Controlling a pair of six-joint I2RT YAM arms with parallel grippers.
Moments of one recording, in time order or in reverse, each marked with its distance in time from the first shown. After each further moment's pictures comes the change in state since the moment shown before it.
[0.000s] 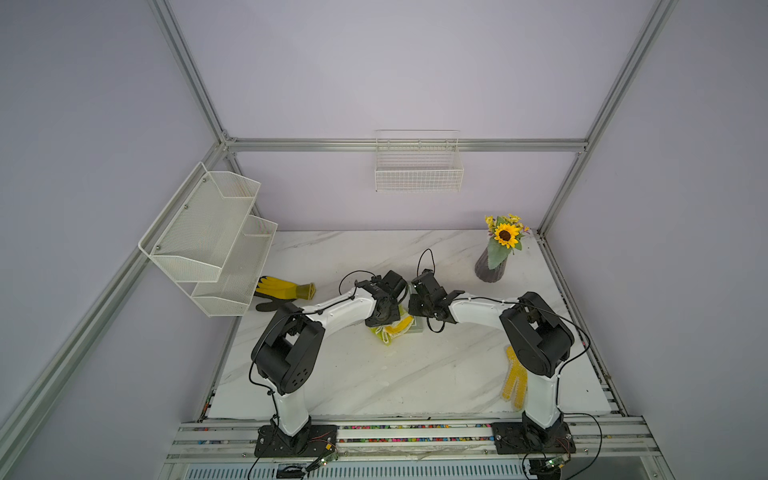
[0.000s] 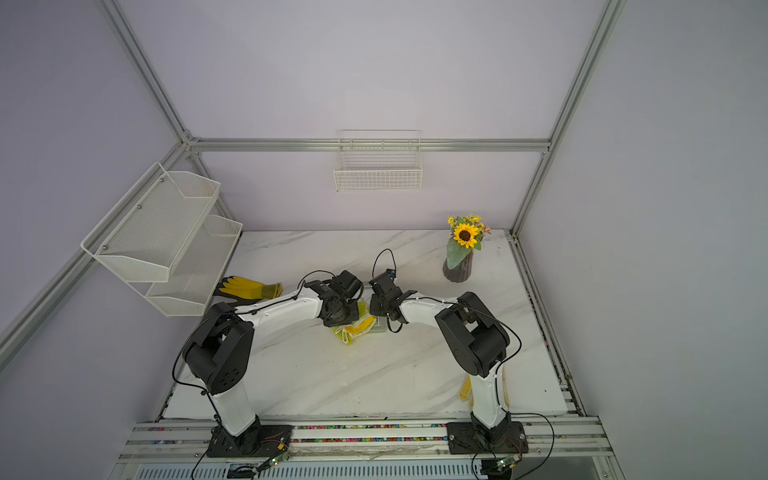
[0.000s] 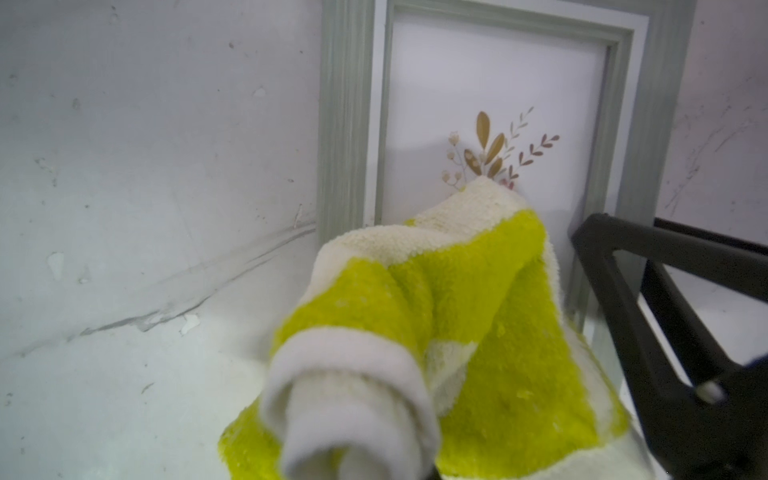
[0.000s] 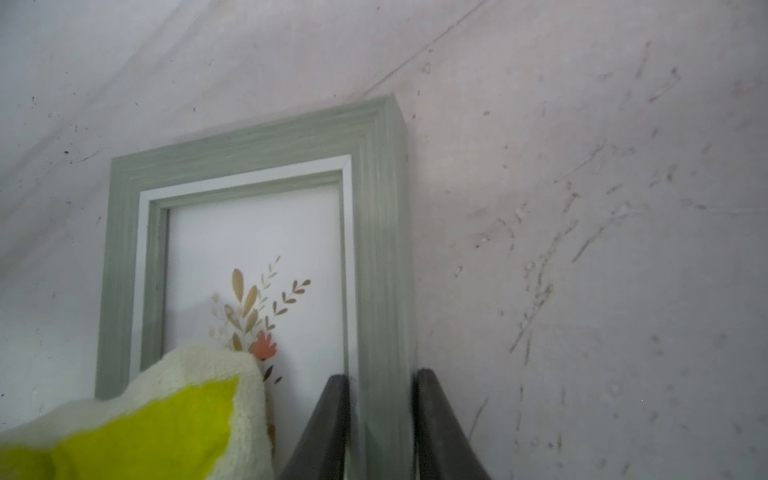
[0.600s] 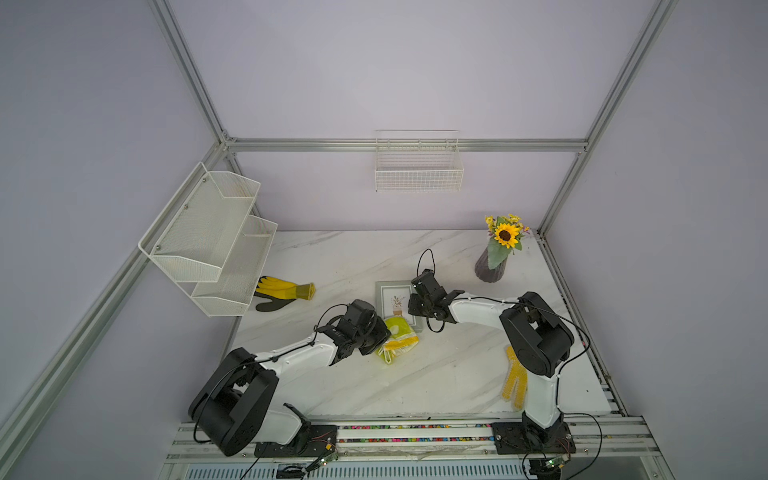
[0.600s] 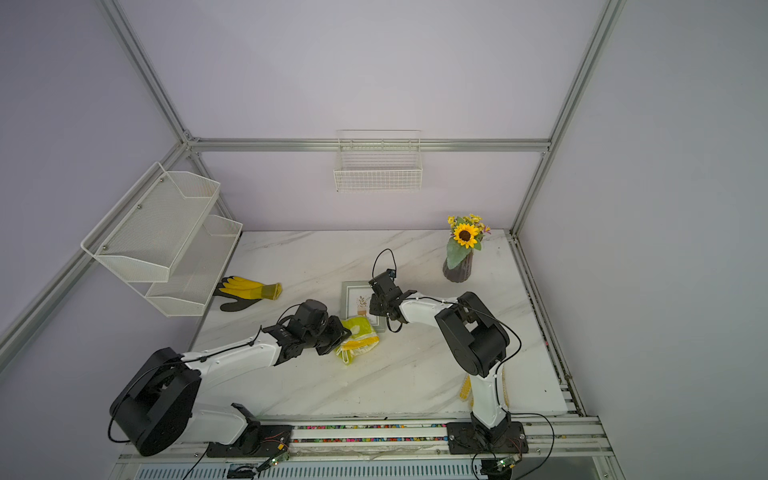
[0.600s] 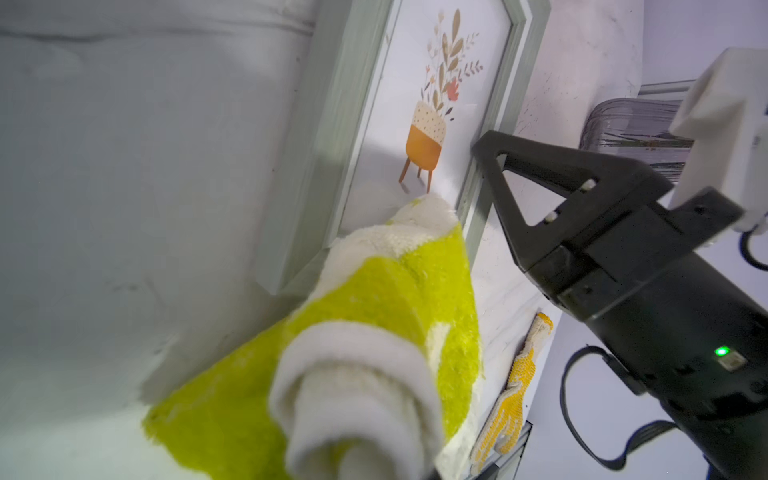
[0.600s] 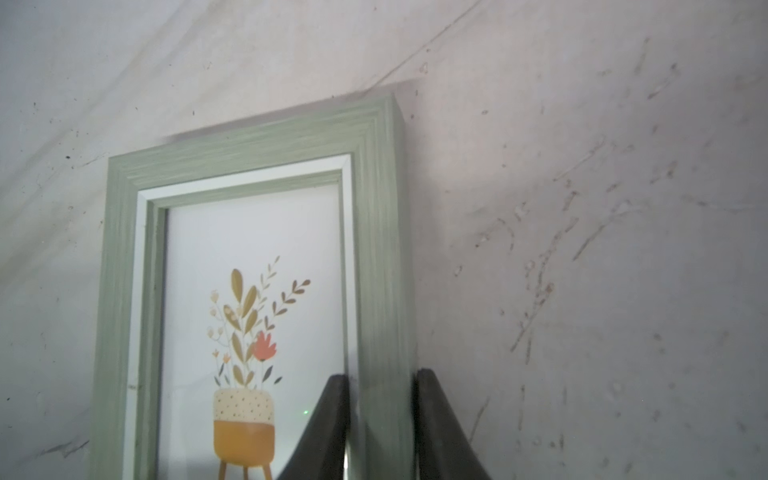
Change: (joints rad) left arm 0.058 -0.340 -0.611 0.689 0.373 -0.394; right arm 0.000 0.000 0.005 -0.007 0.000 0.011
